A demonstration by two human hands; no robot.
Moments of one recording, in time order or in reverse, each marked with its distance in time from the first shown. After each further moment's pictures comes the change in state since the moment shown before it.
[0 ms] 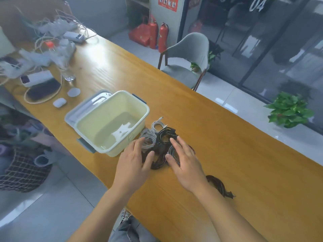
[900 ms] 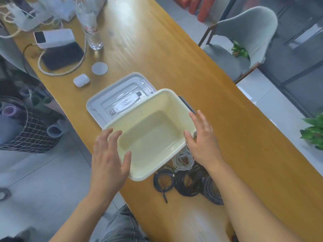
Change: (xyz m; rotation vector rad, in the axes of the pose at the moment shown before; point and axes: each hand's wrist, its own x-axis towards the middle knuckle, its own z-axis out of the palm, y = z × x) left_hand 0.086 -0.172 -0.064 0.064 0.213 -0.282; right_hand 0.229 -0.072 0.051 -0.124 -0.064 -0.016
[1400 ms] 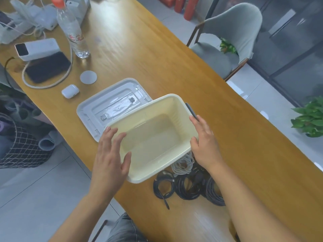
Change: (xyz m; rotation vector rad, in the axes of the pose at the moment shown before) left_hand 0.037 -0.006 0.010 -0.021 -0.067 0.179; right_hand 0.005 0.013 -0.001 -0.010 0.043 0.089
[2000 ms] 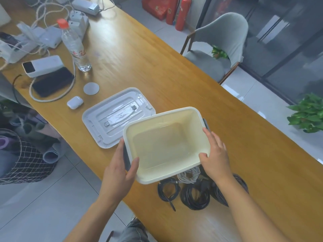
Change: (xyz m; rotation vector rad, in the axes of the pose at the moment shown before) left_hand -0.016 0.004 -0.012 -0.311 -0.136 -0.138; right_hand -0.049 0.016 0.005 0.091 0.105 0.224
